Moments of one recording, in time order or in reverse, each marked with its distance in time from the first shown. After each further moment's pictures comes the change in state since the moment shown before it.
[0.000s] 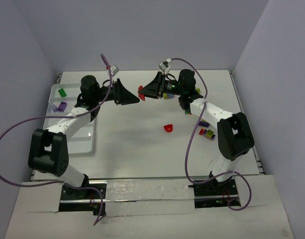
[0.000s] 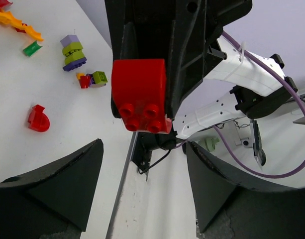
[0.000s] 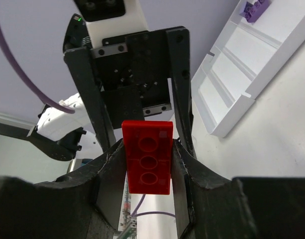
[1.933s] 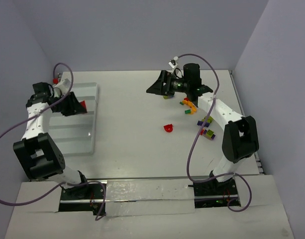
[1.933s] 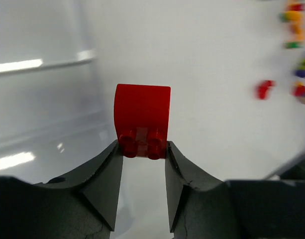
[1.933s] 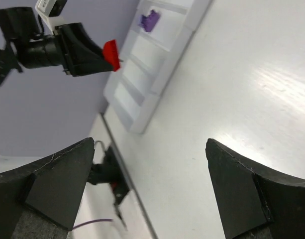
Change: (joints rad) left arm 0.547 -0.029 0.185 -1.193 -0.394 1.014; right arm -0.075 -0.037 0.108 -0.549 0.168 -0.488
